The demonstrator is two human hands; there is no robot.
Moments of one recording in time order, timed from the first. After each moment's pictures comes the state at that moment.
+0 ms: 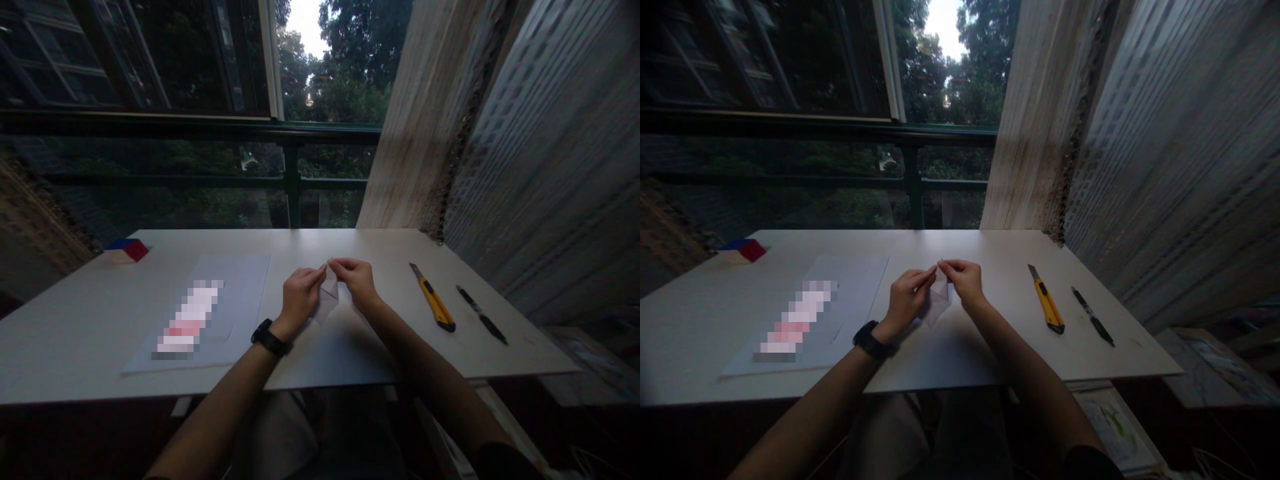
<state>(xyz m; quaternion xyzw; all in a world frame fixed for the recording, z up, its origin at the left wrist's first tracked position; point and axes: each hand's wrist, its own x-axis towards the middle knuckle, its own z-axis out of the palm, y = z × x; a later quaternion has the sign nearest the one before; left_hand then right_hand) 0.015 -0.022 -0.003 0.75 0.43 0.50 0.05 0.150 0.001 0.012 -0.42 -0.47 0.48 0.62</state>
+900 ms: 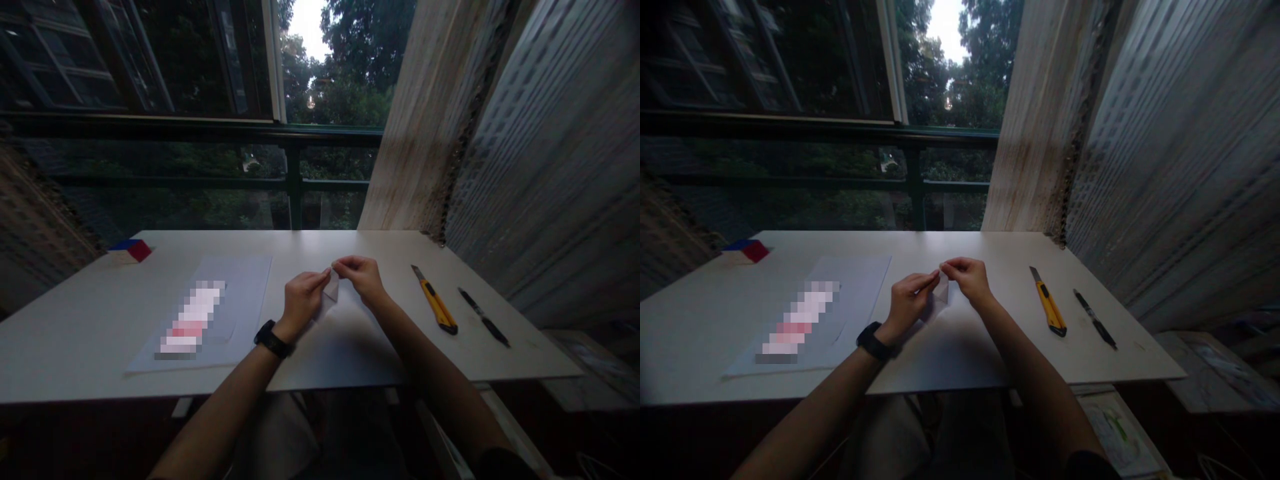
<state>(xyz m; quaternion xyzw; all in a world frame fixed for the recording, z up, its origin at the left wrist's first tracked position) 0.017 -0.026 -0.001 0.73 0.40 0.55 0.07 0.163 0.002 0.025 -0.39 -0.55 0.44 0.59</state>
